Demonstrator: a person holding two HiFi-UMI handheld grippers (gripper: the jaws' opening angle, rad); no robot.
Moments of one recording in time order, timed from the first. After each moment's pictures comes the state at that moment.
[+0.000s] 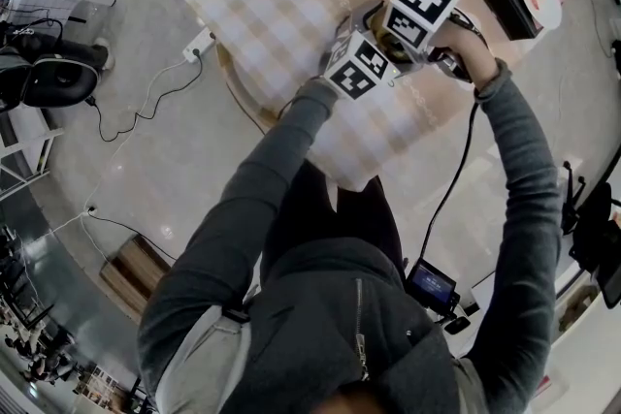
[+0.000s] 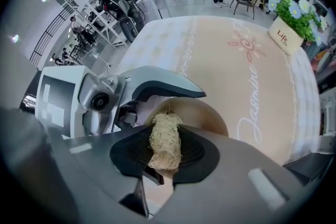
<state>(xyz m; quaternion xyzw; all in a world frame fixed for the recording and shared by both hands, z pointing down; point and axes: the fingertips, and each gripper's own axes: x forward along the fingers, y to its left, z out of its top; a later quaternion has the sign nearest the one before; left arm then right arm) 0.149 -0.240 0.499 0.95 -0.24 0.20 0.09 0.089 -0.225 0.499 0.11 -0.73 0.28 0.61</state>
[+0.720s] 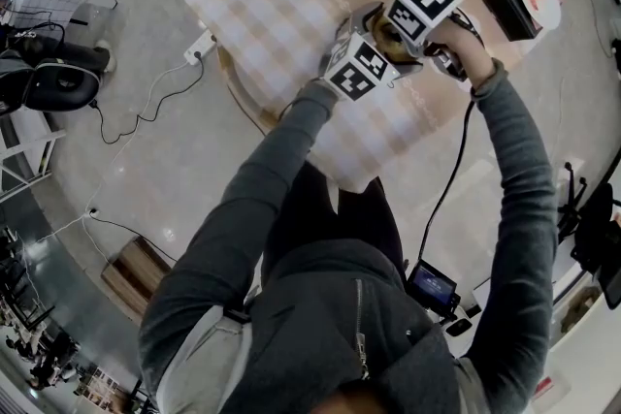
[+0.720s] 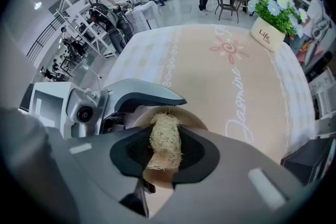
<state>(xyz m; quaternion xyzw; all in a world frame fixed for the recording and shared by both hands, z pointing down) 0.149 -0.240 0.500 0.95 -0.24 0.20 0.09 0.092 -0.252 0.500 0.18 -0.74 0.29 0.58</state>
